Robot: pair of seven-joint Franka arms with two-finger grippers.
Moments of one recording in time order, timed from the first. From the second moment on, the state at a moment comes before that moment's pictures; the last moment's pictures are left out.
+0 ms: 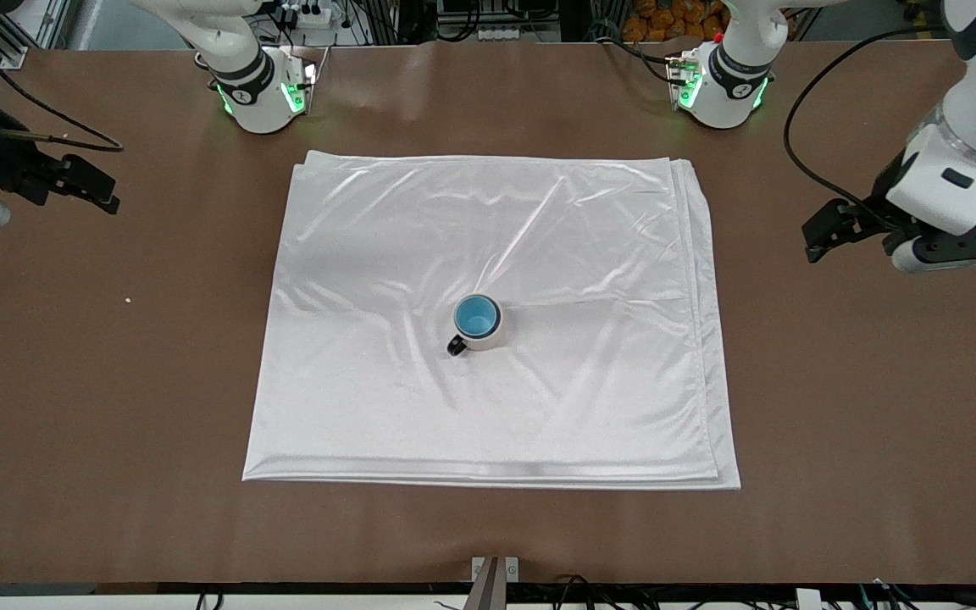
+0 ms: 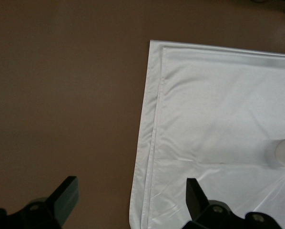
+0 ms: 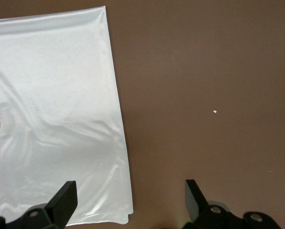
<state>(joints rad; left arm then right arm) 0.01 0.05 -0.20 -1.54 0.05 1.67 -0.28 -0.07 -0.09 0.11 -1.68 0.00 1.54 0.17</state>
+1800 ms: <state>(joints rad) 0.09 -0.08 -0.19 -1.70 0.04 1.76 -0.20 -0.02 -0.02 -0.02 -1.60 0.00 1.56 -0.03</state>
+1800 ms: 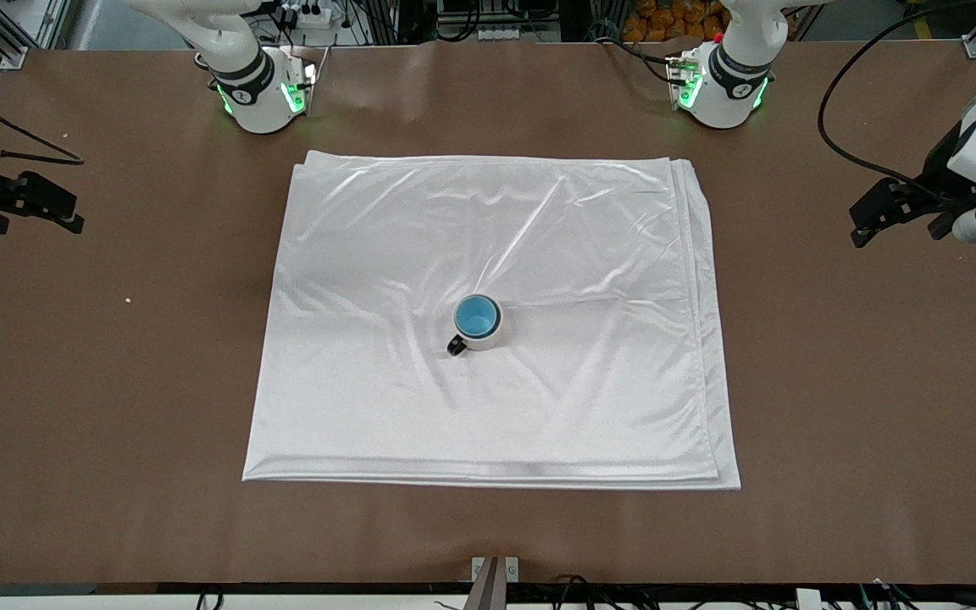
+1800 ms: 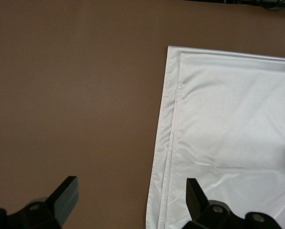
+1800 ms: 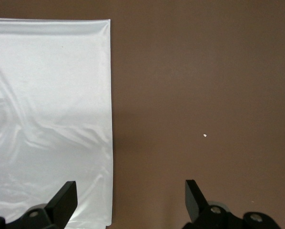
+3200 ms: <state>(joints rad) 0.09 -0.08 -0.19 -1.66 0.04 1.69 -0.10 -0.02 0.00 -0.01 -1.60 0.00 1.56 -0.03</state>
